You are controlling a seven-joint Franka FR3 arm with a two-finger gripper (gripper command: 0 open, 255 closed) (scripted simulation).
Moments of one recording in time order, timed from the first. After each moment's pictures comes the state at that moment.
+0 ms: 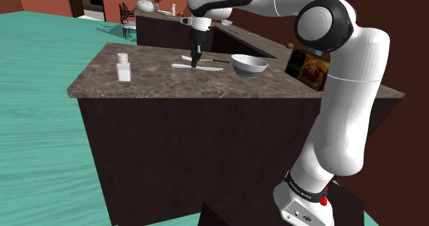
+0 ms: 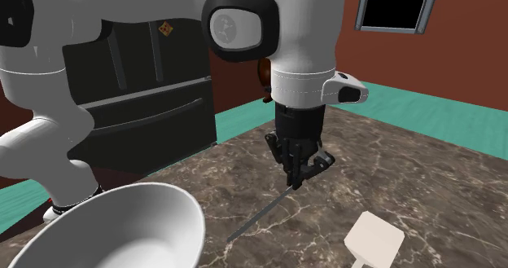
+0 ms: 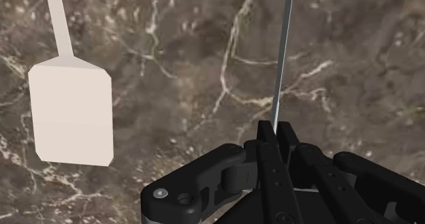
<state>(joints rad) 0.20 0.24 -0.31 -1.57 0.12 1.83 -1.12</state>
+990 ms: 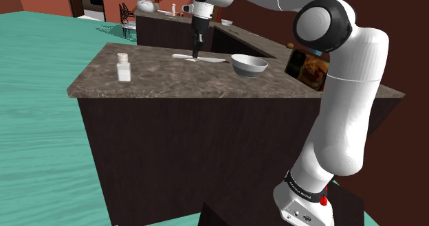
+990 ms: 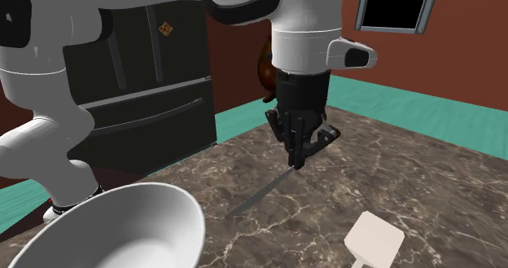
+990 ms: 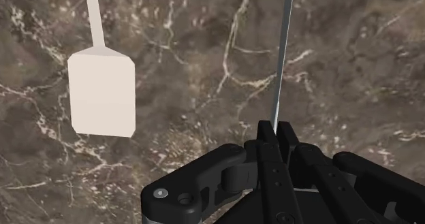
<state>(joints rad) 0.19 0.25 -0.32 -1.44 0.12 1.70 -1.12</state>
